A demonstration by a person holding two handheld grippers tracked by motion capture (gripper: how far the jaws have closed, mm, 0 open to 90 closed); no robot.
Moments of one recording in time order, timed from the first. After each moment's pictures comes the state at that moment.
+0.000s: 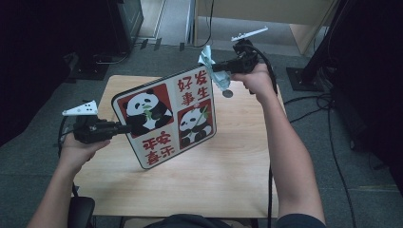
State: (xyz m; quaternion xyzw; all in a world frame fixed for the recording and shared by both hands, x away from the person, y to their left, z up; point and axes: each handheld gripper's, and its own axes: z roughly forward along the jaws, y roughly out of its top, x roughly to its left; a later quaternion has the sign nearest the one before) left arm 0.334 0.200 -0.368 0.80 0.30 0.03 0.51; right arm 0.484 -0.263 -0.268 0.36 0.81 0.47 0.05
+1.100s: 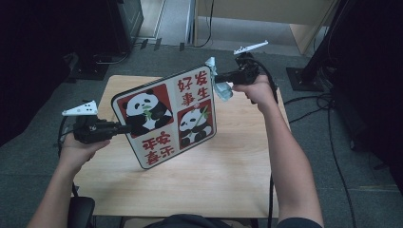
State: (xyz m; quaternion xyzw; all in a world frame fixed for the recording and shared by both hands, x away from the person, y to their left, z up) left arm 0.334 0.201 -0.369 0.80 0.30 0.03 0.51; right arm 0.479 -0.275 -0.305 0.35 0.81 0.47 0.02
